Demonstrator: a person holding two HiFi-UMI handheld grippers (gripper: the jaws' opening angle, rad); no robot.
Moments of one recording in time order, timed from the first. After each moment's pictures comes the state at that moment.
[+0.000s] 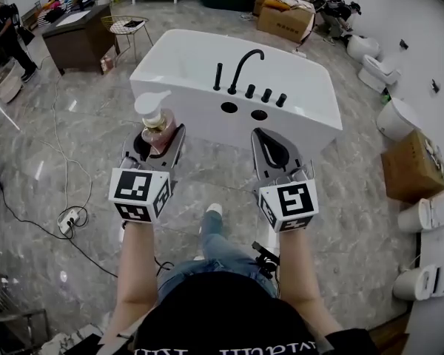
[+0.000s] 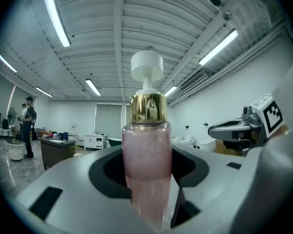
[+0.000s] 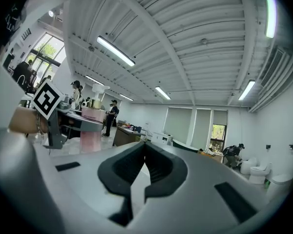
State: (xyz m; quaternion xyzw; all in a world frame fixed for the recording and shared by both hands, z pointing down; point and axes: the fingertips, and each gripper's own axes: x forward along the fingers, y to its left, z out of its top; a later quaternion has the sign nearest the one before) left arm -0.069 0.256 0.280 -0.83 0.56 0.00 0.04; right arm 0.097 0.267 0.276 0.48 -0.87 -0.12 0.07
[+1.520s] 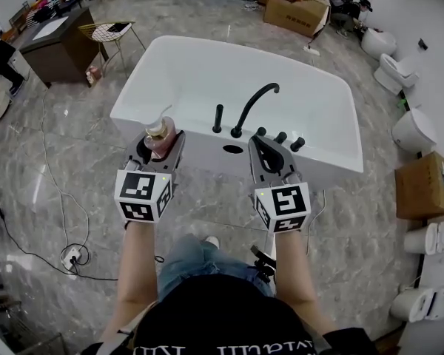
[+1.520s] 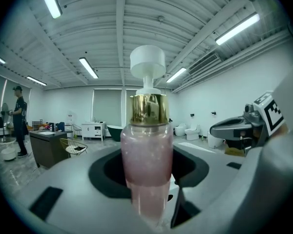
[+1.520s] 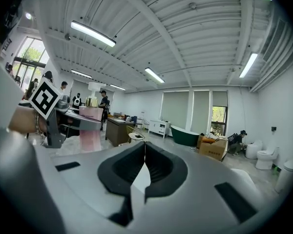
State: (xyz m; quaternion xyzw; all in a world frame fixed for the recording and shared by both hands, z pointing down) left arm -0.071 -0.164 0.336 -0.83 0.55 -0.07 -0.01; right arm 0.099 -0.149 0.337 0.49 -0.86 -0.03 0.10
